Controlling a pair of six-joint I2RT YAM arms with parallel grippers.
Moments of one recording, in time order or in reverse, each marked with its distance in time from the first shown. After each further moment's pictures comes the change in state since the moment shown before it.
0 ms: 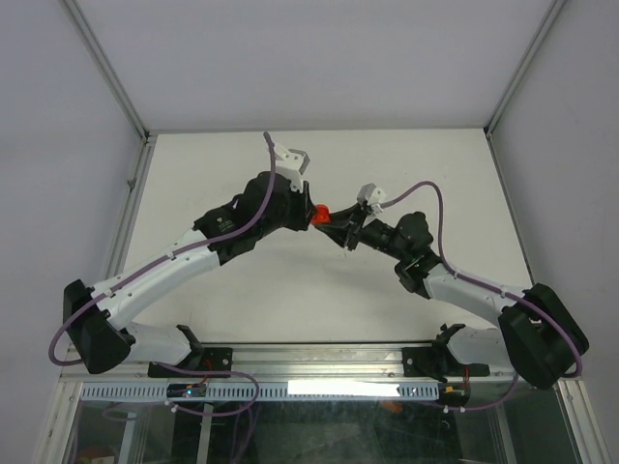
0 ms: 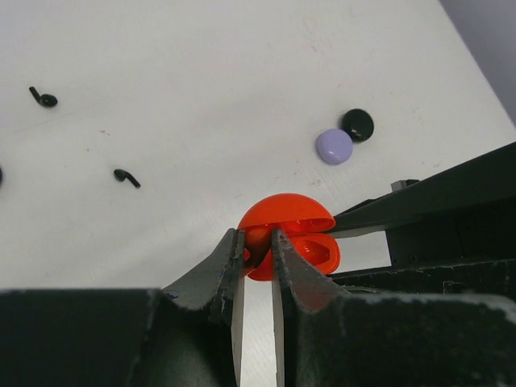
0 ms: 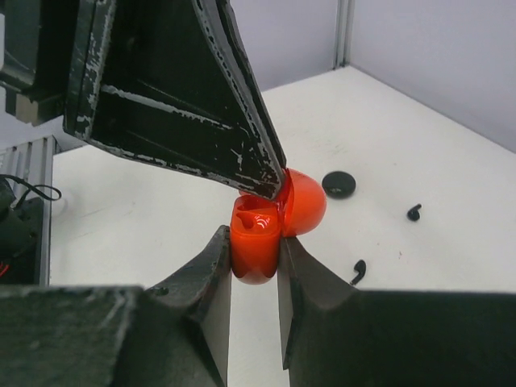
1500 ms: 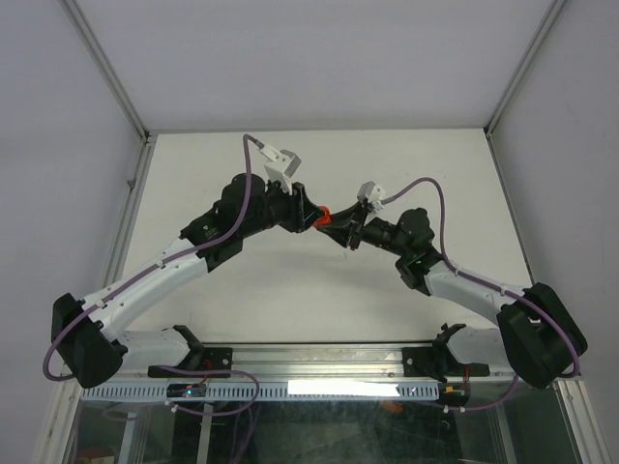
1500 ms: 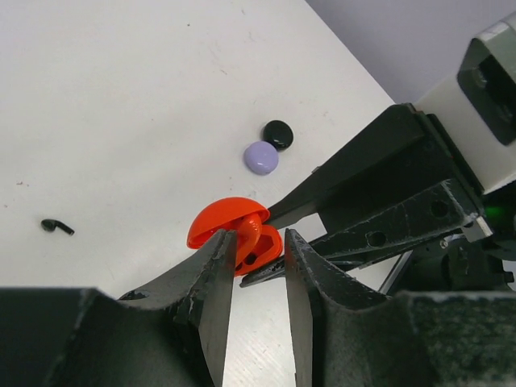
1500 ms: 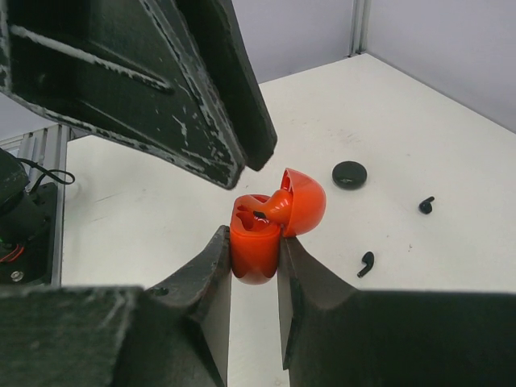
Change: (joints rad) left arm 0.094 -0.121 -0.158 0.253 0.328 0.016; right arm -0.039 0.010 0.004 0.011 -0.078 0.026
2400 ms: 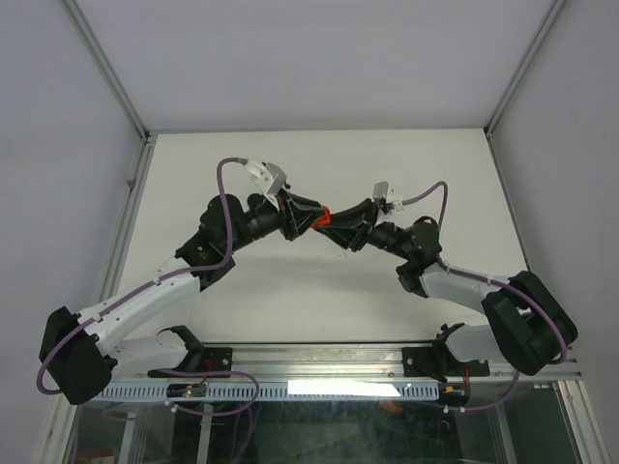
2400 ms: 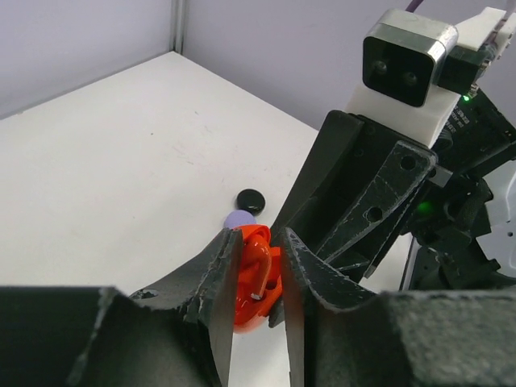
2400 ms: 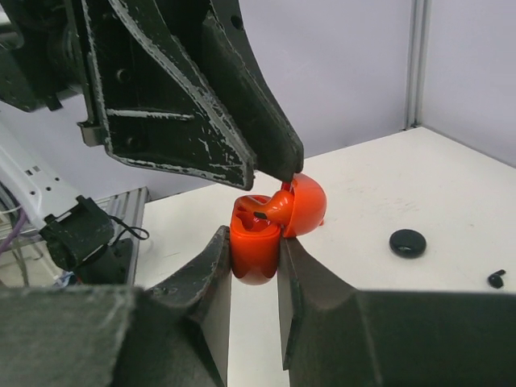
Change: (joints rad) left arm 0.016 -0.102 -0.249 0.482 0.134 0.111; right arm -0.009 0.082 -0.062 0.452 -0.083 0.299
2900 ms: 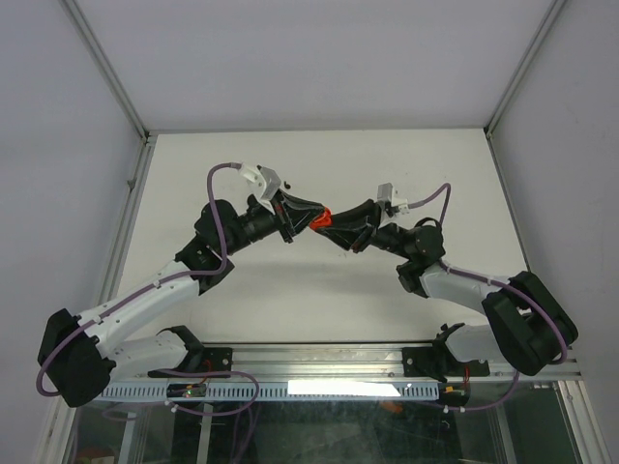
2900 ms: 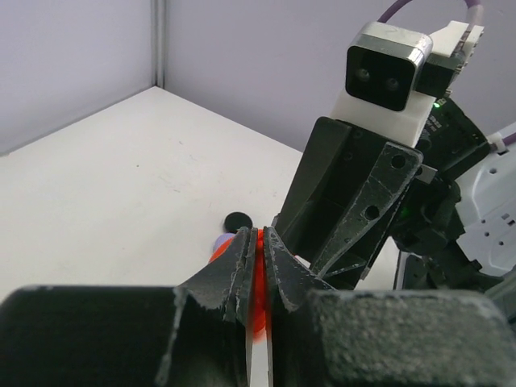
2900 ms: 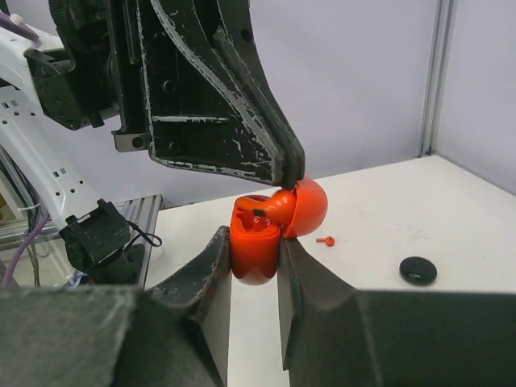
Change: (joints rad) left arm 0.000 -0.028 -0.030 0.090 0.058 0.000; right arm 0.000 -0.003 0.000 0.100 -0.045 0.004
